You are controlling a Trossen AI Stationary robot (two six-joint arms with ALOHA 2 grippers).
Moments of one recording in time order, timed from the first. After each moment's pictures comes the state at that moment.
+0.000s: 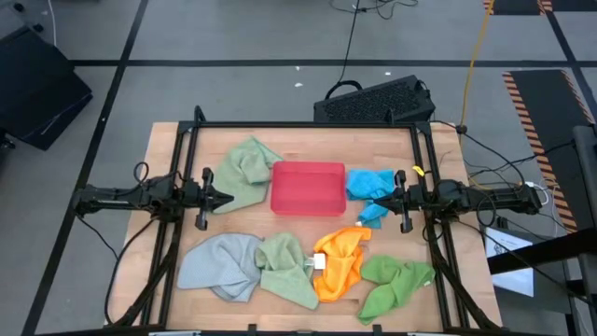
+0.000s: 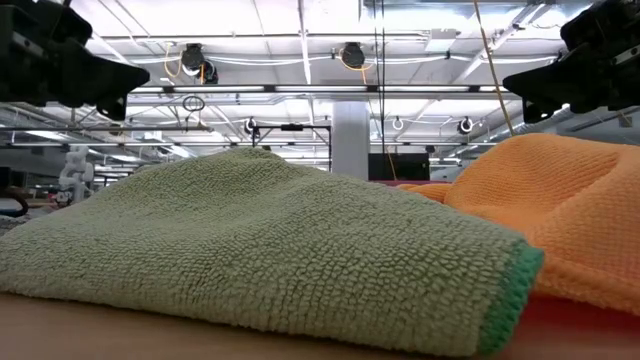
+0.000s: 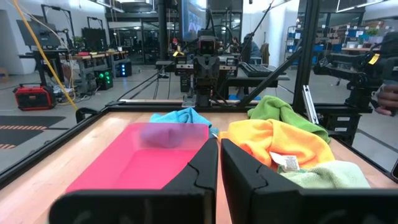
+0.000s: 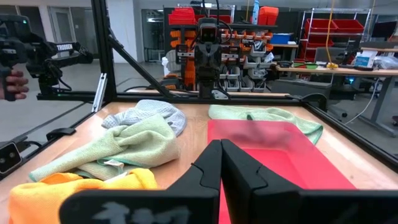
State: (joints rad) left arm -0.03 0.02 0.01 0.06 0.00 0.00; right arm 0.07 0.03 0.01 0.02 0.05 -0.01
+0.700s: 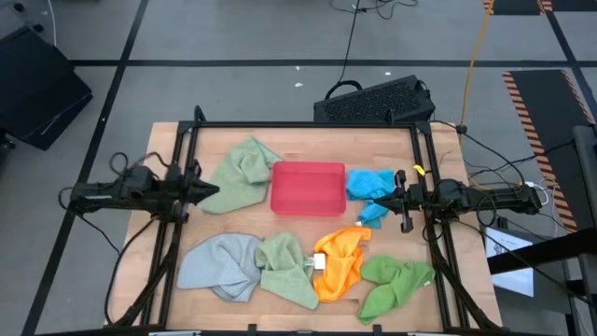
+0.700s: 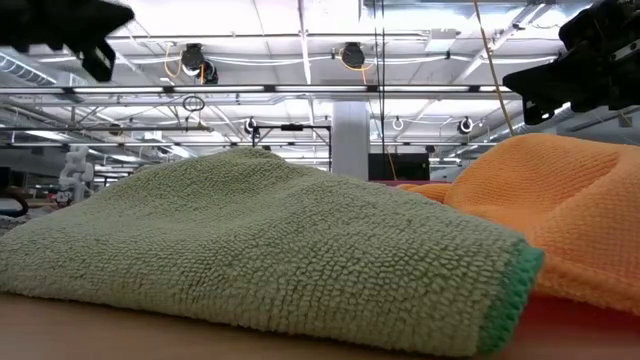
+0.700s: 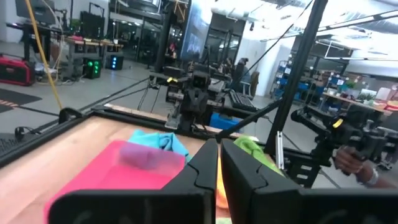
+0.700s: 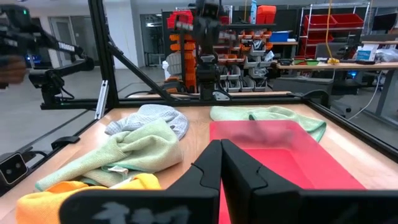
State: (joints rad) left arm -0.04 0.05 0.32 -0.19 -0.01 -0.24; right arm 0.07 0.03 0.01 0.03 0.05 0.04
